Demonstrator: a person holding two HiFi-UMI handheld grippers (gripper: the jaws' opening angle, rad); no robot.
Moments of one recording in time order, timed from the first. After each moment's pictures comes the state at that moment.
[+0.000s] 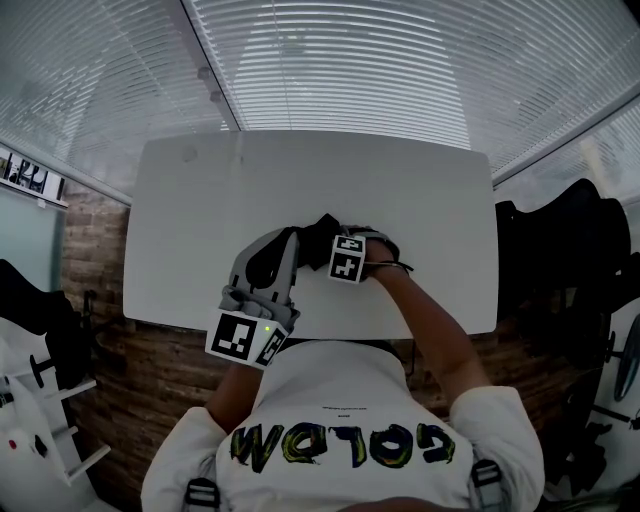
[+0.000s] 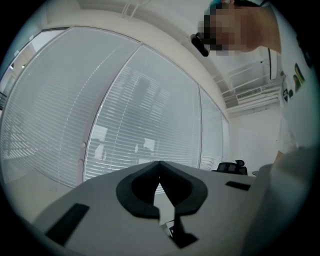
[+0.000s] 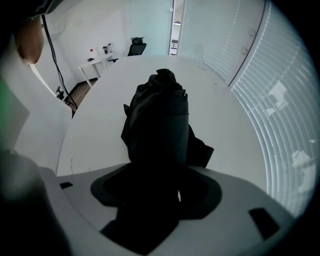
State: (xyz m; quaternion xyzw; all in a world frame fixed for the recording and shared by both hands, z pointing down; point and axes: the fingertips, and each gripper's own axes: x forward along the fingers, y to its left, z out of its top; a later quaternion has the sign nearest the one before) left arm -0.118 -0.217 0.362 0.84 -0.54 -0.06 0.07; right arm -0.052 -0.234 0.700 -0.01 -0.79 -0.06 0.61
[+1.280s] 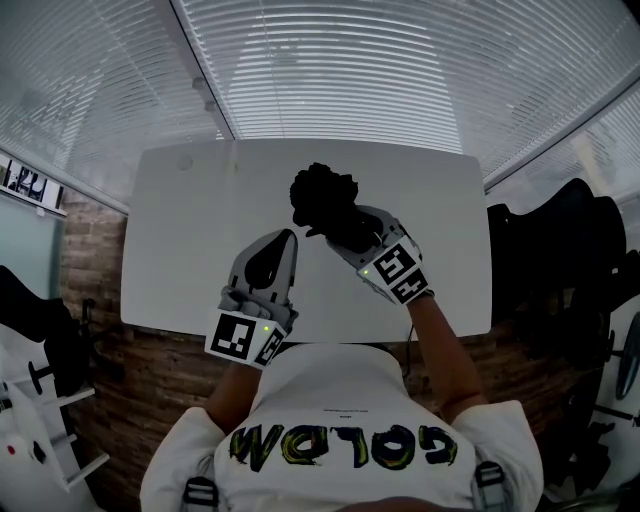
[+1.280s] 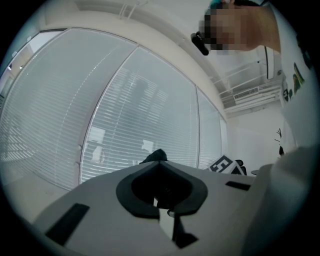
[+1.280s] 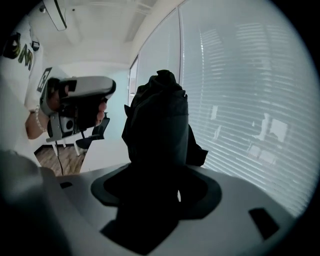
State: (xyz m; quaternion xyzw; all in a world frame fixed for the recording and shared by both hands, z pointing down) left arm -0.101 -0.216 0.353 0.84 -0.53 -0.07 0.05; right arm -0.033 -0.269 0.476 0.23 -0.94 0.01 0.26
